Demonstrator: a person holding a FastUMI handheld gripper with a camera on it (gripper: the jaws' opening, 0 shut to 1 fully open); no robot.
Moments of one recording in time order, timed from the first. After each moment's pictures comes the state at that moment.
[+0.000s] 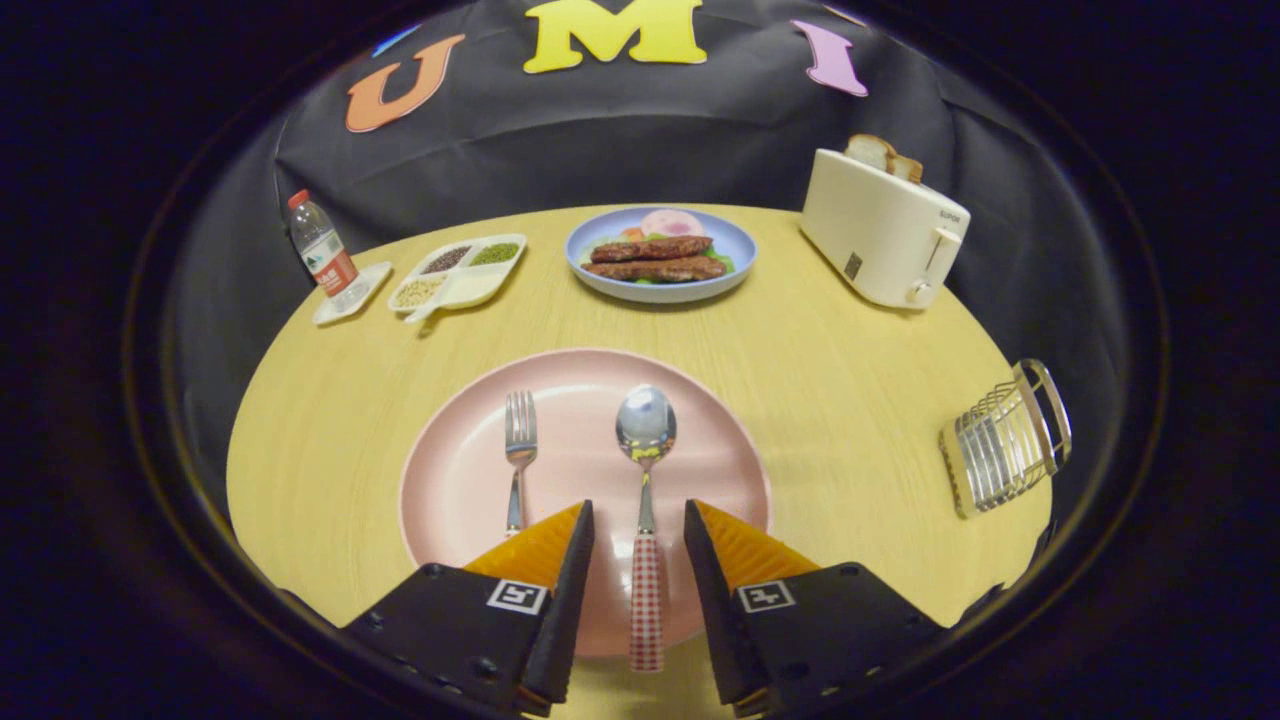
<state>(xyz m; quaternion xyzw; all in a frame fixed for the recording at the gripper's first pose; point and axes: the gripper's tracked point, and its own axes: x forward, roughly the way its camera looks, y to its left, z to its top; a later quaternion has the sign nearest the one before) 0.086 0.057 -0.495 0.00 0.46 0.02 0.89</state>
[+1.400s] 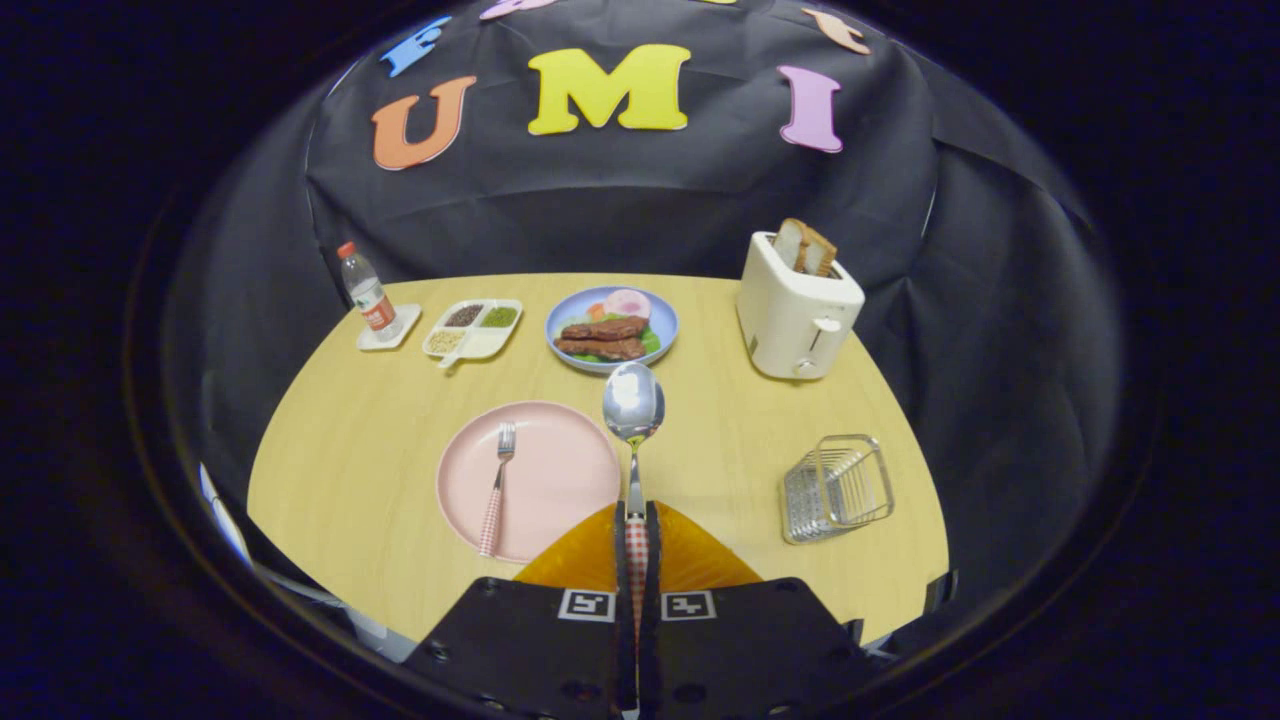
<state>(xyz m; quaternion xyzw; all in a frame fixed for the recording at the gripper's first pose) 0.032 -0.050 -0.330 -0.03 0.41 0.03 0.91</state>
